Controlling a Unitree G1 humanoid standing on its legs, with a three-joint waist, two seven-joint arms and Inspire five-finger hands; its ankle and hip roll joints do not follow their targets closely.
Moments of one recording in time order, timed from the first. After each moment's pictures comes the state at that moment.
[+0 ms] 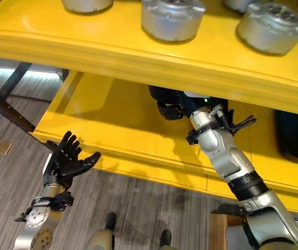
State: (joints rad) left arm 0.15 0.40 -0.08 -0.13 -0.62 -0.12 0.17; right arm -0.69 -0.71 0.38 0.14 -0.33 -0.01 -0.15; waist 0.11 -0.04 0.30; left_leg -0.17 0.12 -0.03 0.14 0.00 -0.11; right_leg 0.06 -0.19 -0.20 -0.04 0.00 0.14
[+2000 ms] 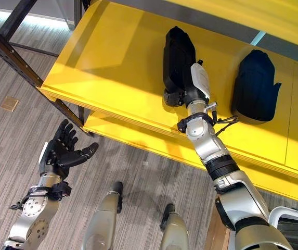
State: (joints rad) left arm 0.07 0.50 -0.12 -0.12 -0.62 -0.13 0.23; right arm -0.86 -0.52 0.38 0.55 -0.14 0.05 -0.35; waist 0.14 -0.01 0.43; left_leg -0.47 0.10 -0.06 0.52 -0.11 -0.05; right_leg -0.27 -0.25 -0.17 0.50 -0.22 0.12
